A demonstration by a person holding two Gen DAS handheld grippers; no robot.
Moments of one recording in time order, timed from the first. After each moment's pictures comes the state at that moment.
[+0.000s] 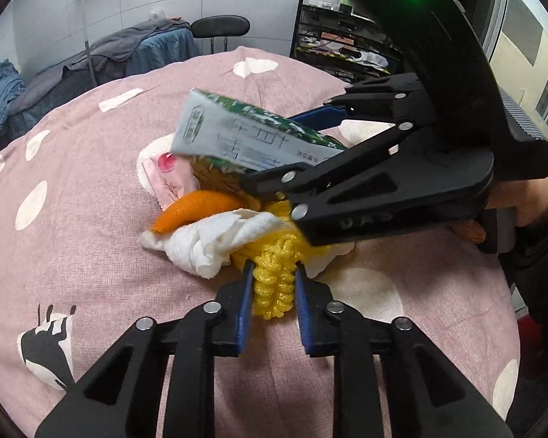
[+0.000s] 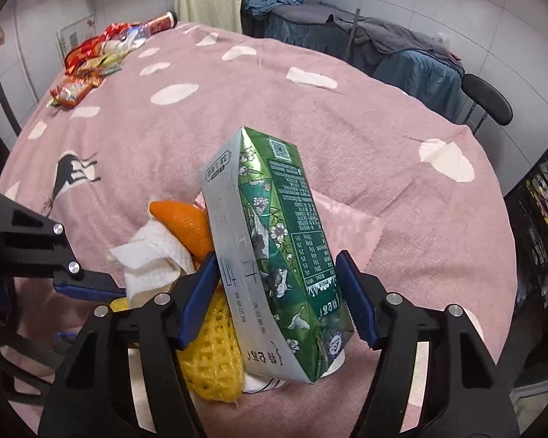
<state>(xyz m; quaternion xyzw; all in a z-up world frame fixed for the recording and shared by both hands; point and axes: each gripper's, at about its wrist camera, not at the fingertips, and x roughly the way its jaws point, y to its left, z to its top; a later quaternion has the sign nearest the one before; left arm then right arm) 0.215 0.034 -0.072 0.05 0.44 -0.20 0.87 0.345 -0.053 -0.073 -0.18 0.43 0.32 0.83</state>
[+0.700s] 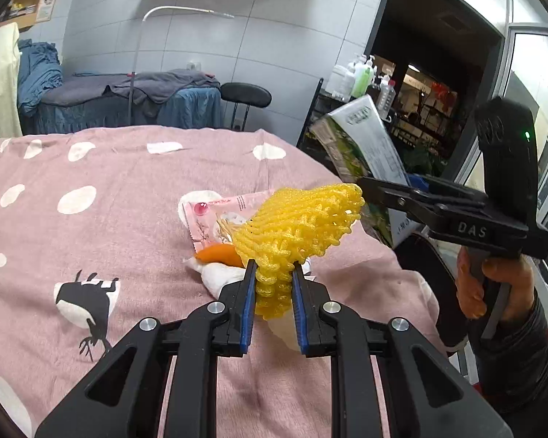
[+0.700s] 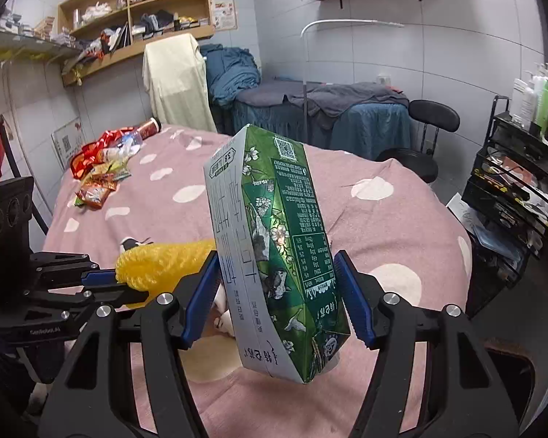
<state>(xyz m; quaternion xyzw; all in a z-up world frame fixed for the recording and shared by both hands) 0.146 0.064 -0.017 -0.07 0.32 -0.18 0.93 0.256 -0.133 0.014 -0.03 0.31 0.29 0.90</state>
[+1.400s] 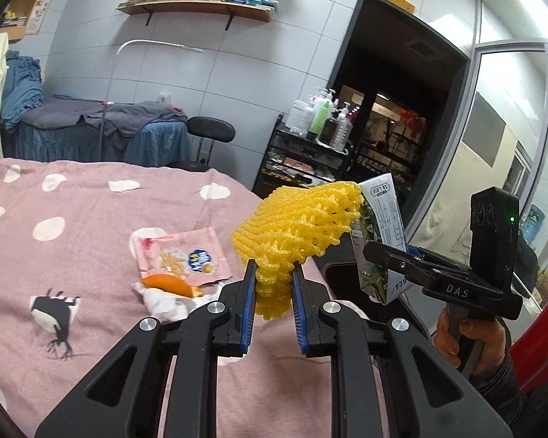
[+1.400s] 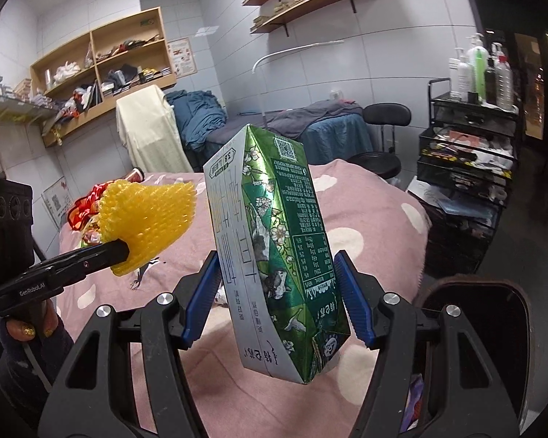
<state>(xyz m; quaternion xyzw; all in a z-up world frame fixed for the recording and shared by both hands) 0.115 0.028 0.021 -0.10 0.25 -0.24 0.93 0.172 -0.227 0.023 0.07 0.27 0.23 0.93</state>
